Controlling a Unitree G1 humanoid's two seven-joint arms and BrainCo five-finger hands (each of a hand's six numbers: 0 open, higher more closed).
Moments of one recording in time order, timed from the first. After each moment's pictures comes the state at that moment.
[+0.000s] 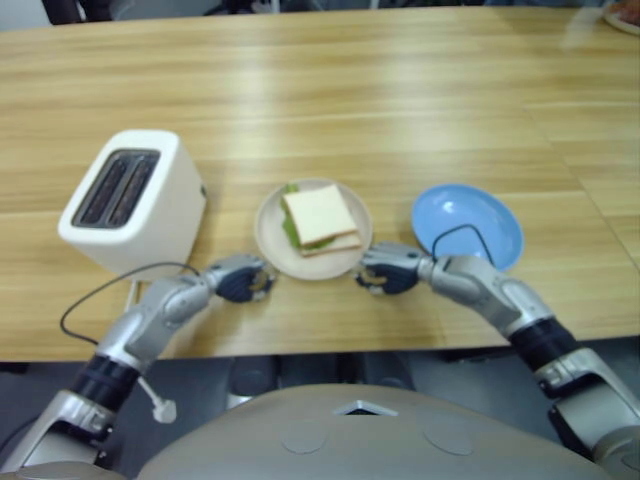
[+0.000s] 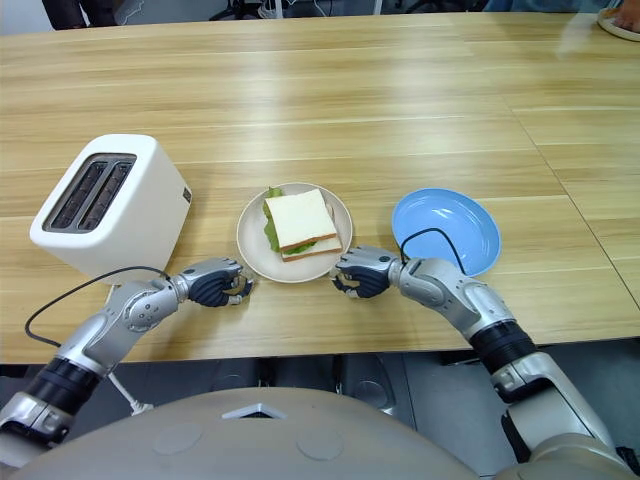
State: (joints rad) left arm 0.03 0.63 -0.36 0.06 0.59 -0.32 -0.42; right arm -0.17 -0.61 0.44 0.28 -0.71 -0.64 0.35
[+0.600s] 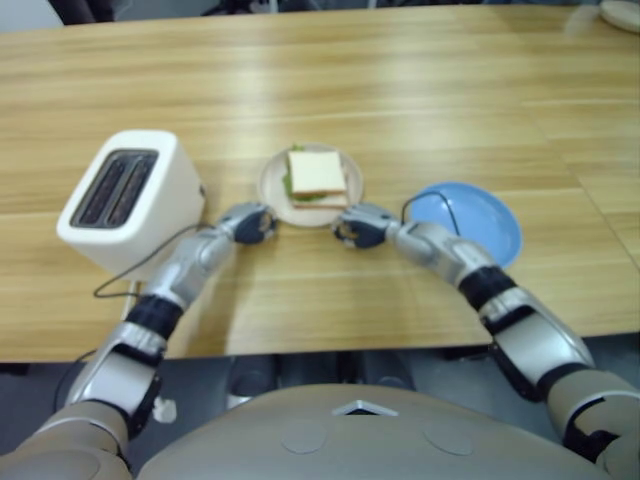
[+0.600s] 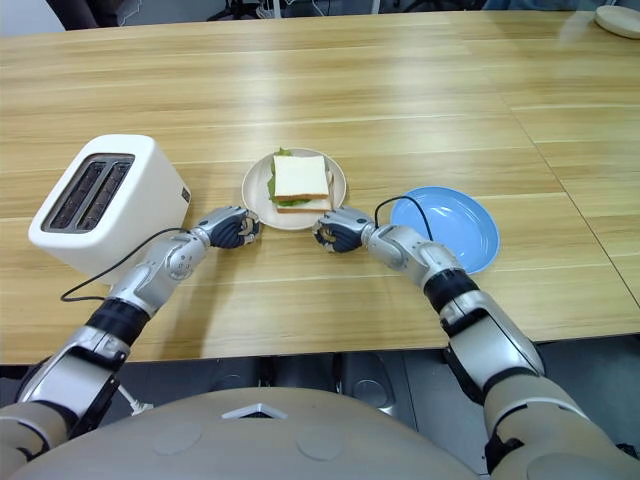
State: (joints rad) left arm -0.35 0.43 -0.38 0.53 0.70 -0.24 -0.12; right arm -0.56 -0.40 0.55 0.82 -0.84 -0.57 0.00
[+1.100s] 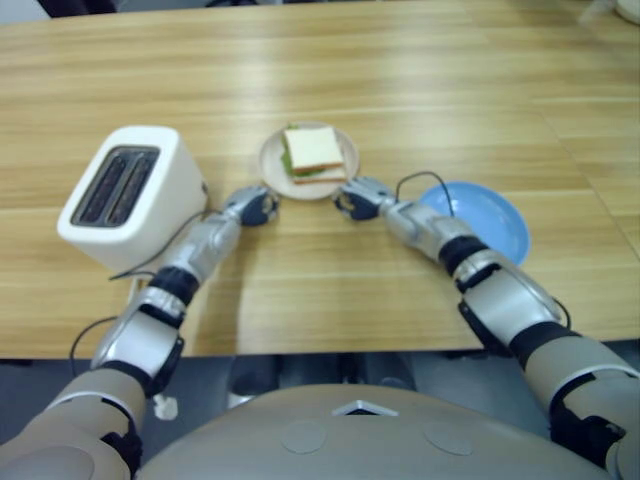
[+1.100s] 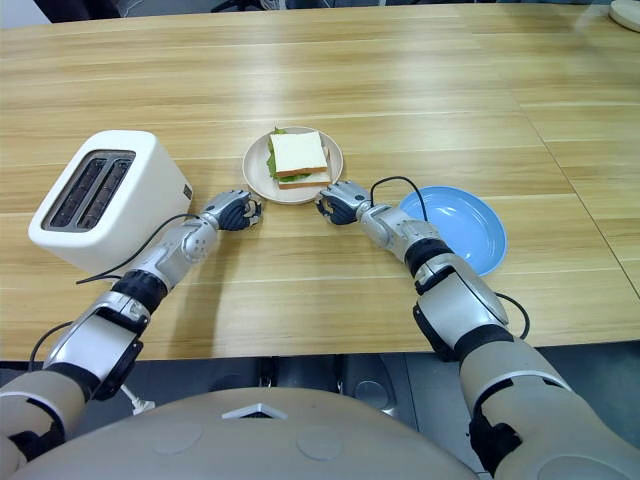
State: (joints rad) left arm -0.47 0.38 -0.43 0.76 0.70 -0.29 0.06; right arm -0.74 -0.32 0.59 1.14 -0.85 -0.57 -0.23
